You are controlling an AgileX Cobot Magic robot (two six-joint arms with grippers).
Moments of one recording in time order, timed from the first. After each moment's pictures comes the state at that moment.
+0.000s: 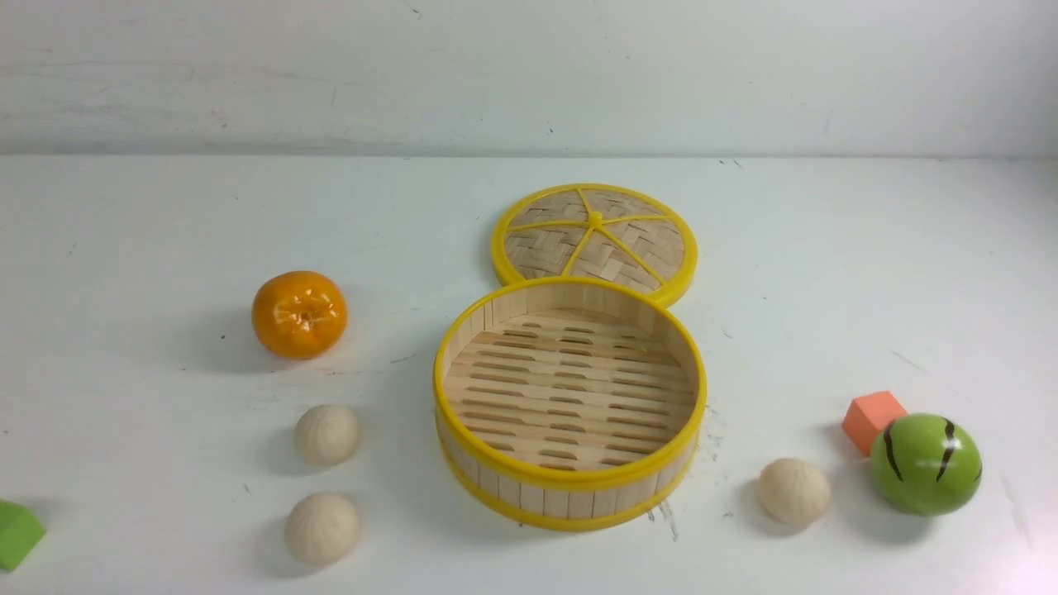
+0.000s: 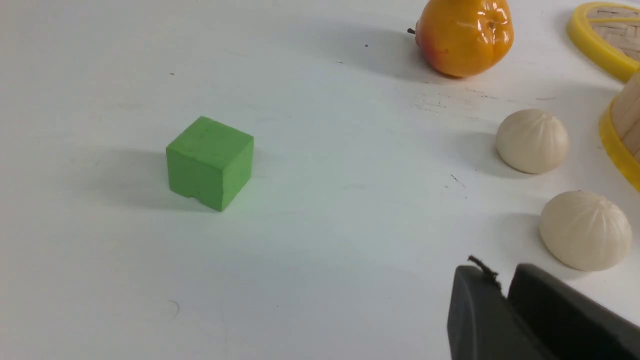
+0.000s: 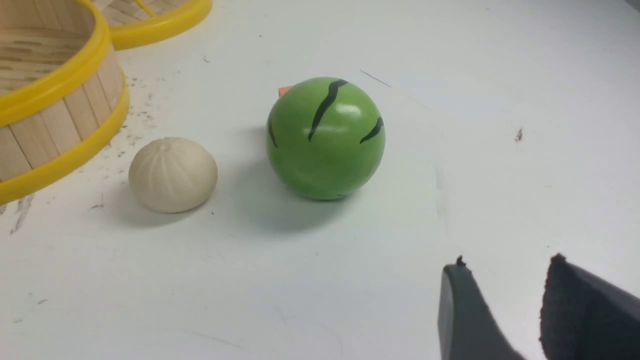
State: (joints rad) right arm -0.07 -0.01 0.01 0.04 0.39 0.00; left arm 0.00 -0.02 0.03 0.02 0.38 -0.25
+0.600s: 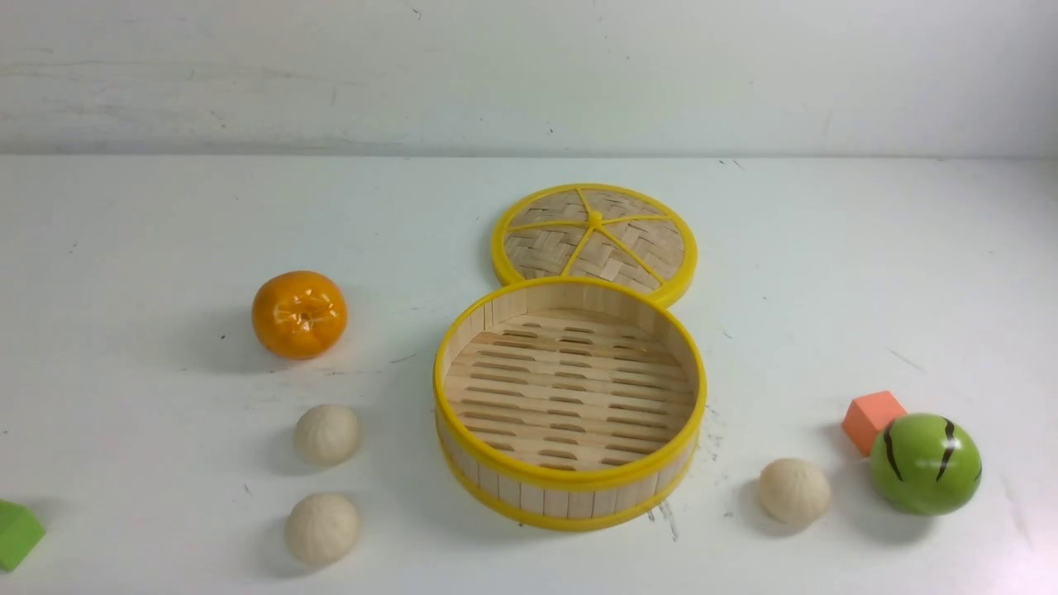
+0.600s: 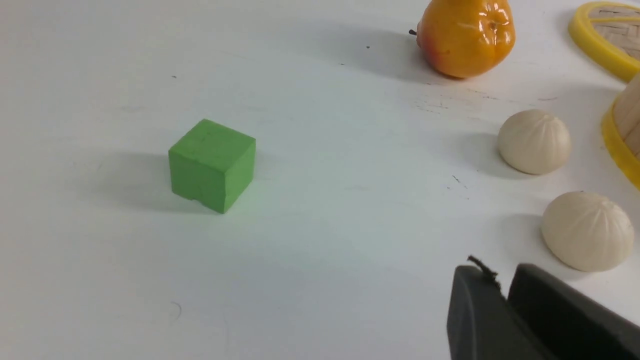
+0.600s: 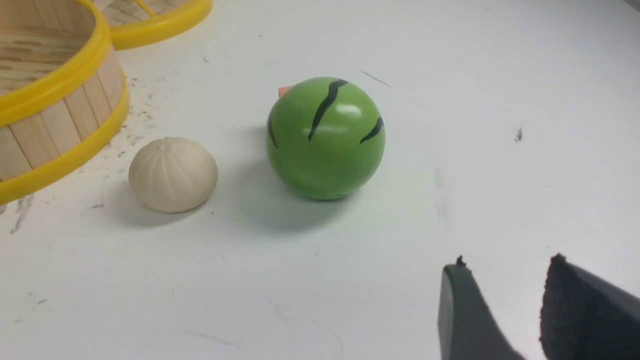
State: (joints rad) right arm -0.07 -0.01 0.01 0.04 0.39 0.00; left arm 0.00 -0.02 0.03 0.02 0.38 -0.25
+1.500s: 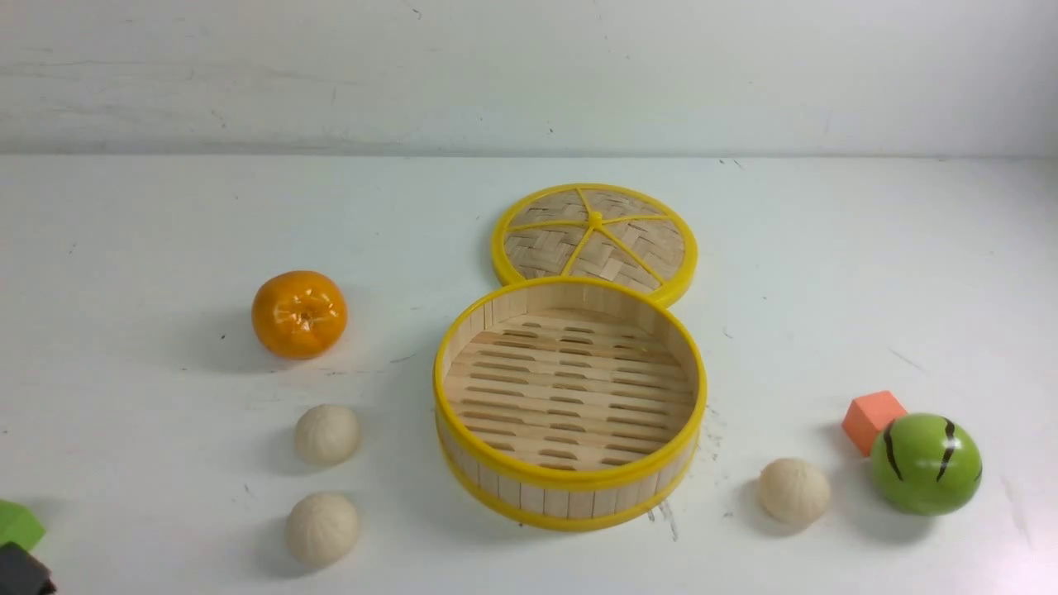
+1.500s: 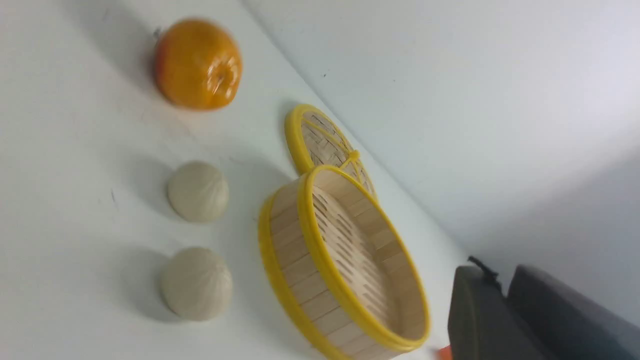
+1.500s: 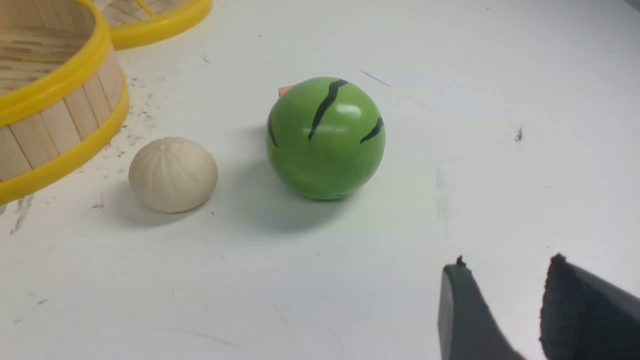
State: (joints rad) right arm -0.07 -0.01 0.01 0.04 0.39 0.00; left arm 0.00 0.04 -0.32 -0.51 0.57 -0.32
